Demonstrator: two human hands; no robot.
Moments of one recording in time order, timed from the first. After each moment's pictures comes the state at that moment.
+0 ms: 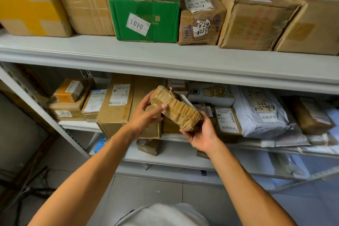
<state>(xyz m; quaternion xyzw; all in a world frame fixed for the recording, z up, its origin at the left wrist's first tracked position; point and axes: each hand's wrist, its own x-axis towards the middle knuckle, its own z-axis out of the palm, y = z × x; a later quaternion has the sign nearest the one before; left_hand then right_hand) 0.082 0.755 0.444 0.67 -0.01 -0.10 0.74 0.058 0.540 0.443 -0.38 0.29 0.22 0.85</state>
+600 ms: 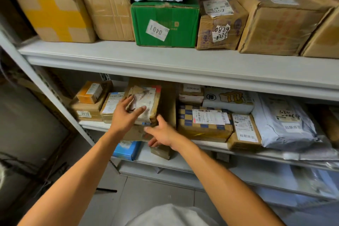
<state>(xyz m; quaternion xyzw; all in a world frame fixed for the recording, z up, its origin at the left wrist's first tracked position) 0.079 0.844 0.440 0.82 0.12 0.09 0.56 0.076 0.679 0.435 -0.74 -0.06 0.34 0.57</state>
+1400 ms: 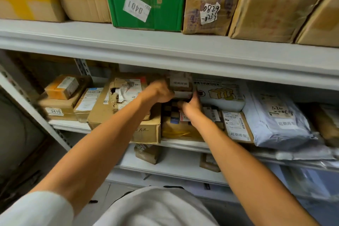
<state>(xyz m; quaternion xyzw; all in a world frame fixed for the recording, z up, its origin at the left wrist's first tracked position) 0.175 0.706 0.476 0.96 -0.02 -0.10 0.26 0.185 0.572 0.392 -0.80 0.12 0.03 0.59</state>
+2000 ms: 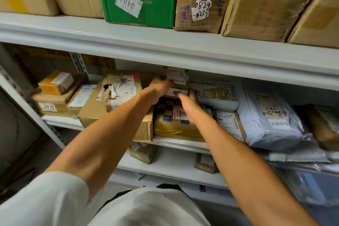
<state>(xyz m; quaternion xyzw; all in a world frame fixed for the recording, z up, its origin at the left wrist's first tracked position) 0.188 0.677 0.449 0.79 0.12 -0.08 0.60 0.194 0.552 0.382 -0.71 0.09 0.09 0.69</state>
